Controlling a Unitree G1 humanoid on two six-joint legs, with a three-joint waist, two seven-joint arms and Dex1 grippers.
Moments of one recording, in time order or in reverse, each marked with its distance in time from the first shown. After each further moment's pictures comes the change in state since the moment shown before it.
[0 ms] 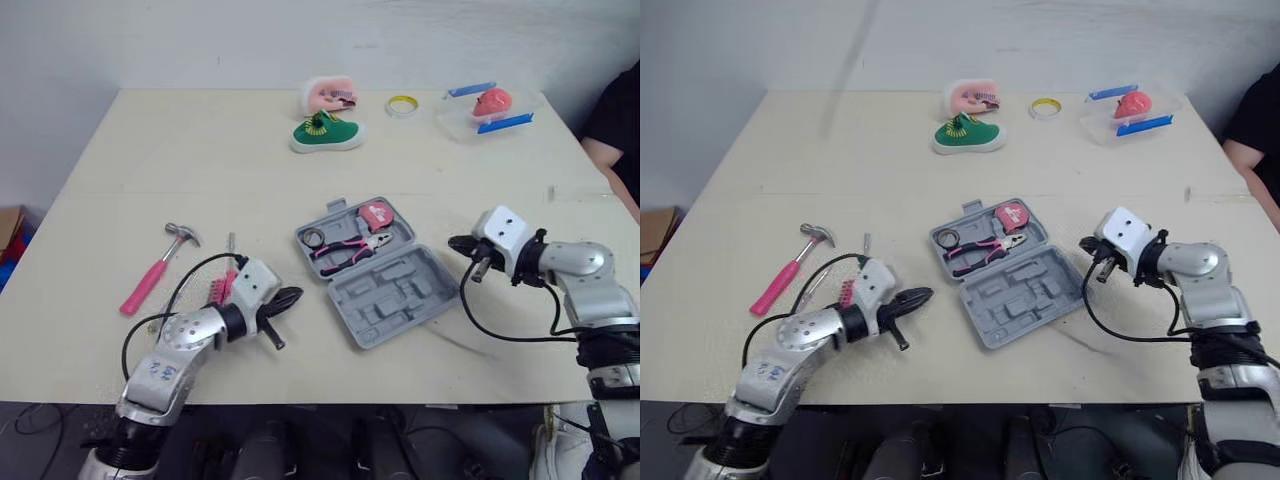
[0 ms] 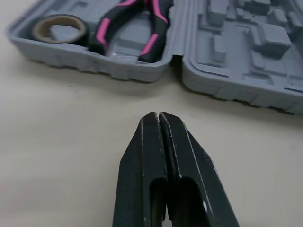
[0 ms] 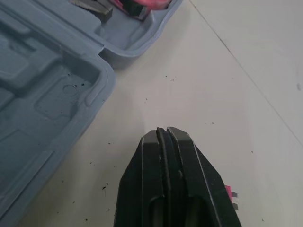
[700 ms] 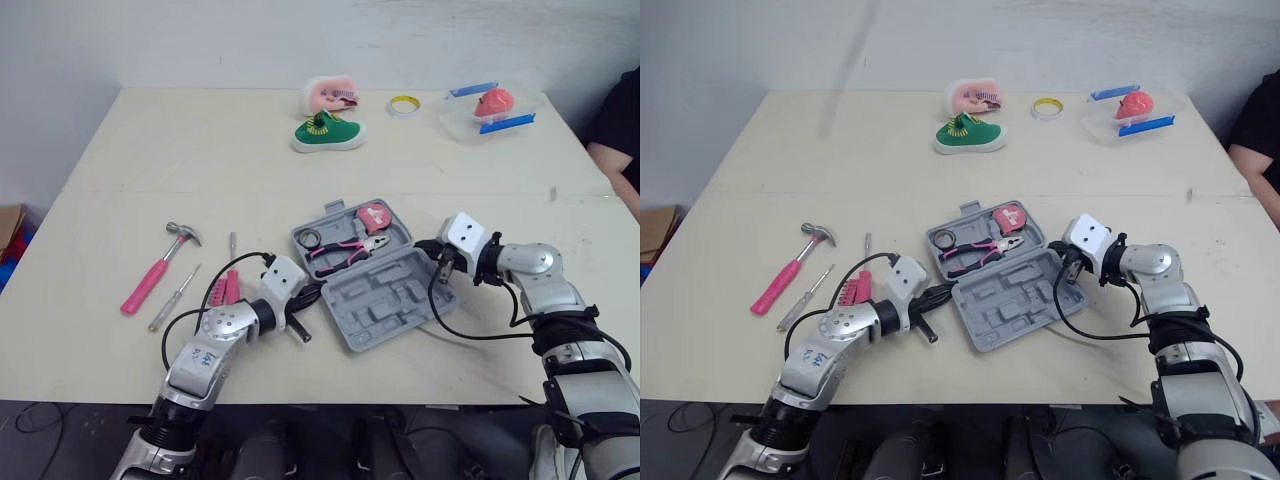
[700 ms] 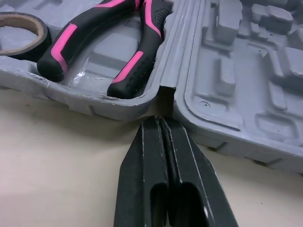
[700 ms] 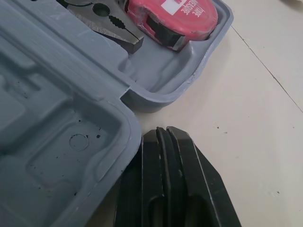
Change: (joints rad) left arm -0.074 -0.146 -0.057 0.111 0.083 0.027 0.063; right arm -0.109 0.132 0.015 0.239 -0.039 -0.186 0.056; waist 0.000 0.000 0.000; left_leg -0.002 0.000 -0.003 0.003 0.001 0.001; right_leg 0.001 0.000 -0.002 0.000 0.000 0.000
